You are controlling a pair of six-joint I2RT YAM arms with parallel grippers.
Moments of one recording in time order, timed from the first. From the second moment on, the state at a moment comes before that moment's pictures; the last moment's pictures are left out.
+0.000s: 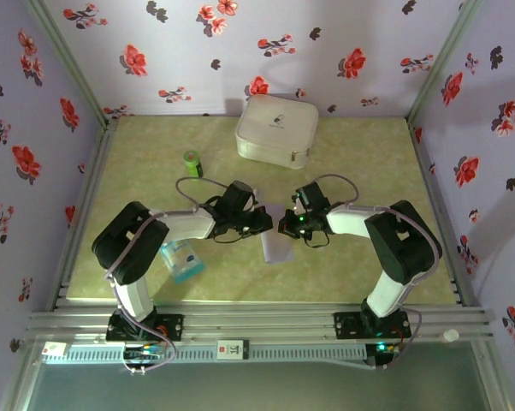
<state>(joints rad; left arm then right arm) -0.77 1.80 0.93 0.07 0.41 -0.94 0.52 1.71 0.78 -0.11 -0.45 0.76</state>
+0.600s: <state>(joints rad) -0.77 1.84 0.84 0.14 0.39 -0.91 0.52 1.71 0.77 -0.11 -0.45 0.77</state>
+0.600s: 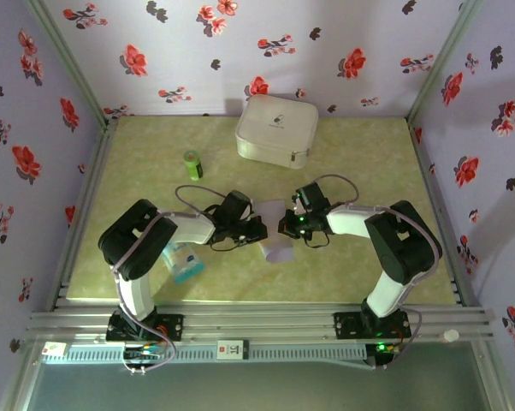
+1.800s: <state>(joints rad) -0.77 1.82 0.81 0.11 0.46 -1.02 0.53 1.69 0.72 -0.02 -0.44 0.82</state>
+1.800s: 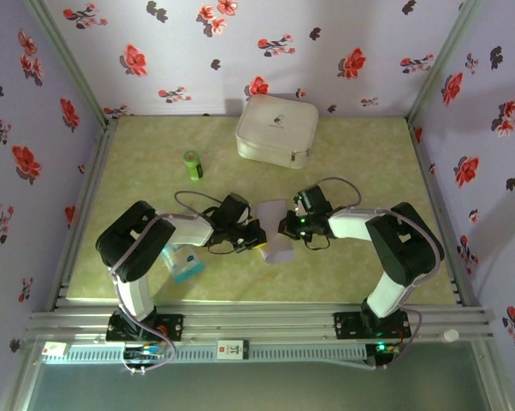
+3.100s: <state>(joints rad) -0.81 1.74 0.81 -0.04 0.45 -1.01 0.55 1.67 0.69 0.03 -0.39 0.88</state>
